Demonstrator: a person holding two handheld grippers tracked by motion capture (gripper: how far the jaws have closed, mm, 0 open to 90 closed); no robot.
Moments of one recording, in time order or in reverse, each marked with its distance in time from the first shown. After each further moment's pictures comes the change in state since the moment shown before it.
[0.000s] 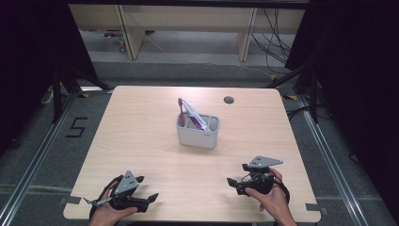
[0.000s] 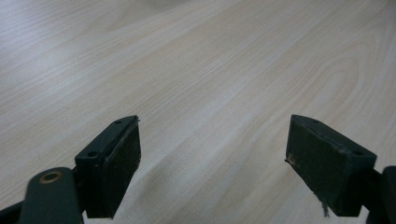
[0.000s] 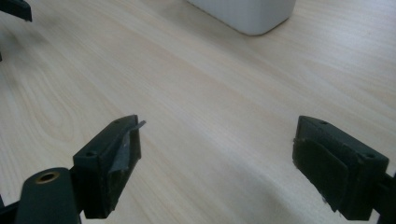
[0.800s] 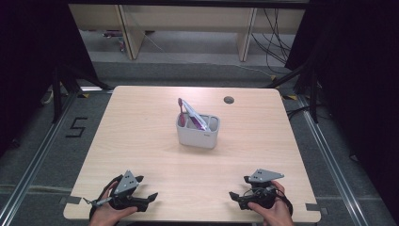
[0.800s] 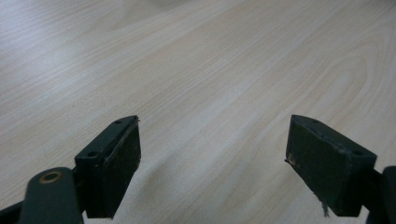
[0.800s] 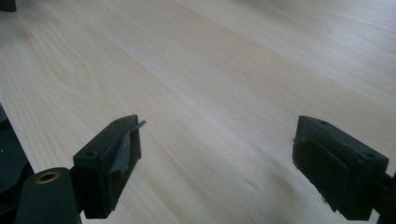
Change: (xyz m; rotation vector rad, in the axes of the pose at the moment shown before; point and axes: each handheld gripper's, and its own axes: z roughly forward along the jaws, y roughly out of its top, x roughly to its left) left arm 0.002 -0.001 0.000 0.008 0.013 0.013; right arm 0.012 -0.030 -0.007 0.045 0.029 -0.051
